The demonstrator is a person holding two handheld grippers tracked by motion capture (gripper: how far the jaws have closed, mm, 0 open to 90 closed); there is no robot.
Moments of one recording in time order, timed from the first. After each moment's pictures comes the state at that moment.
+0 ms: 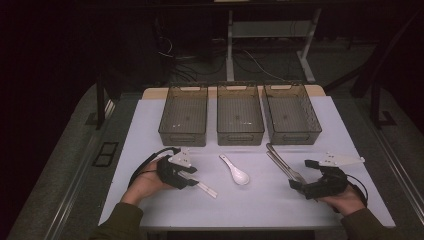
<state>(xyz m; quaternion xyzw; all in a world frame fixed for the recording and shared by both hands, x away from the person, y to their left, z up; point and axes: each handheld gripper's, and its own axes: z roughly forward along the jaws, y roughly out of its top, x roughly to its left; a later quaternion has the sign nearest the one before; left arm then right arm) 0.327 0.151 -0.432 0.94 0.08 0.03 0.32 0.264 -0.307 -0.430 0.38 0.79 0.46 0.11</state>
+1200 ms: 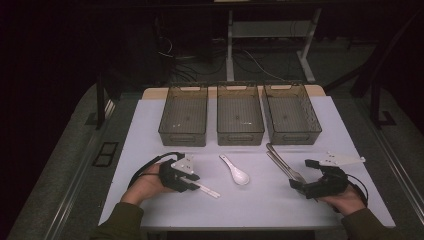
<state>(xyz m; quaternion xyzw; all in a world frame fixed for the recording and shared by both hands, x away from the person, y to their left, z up) 0.318 0.144 -0.434 0.95 0.04 0.02 0.31 0.265 -0.308 -0.429 0.39 0.79 0.46 0.11</state>
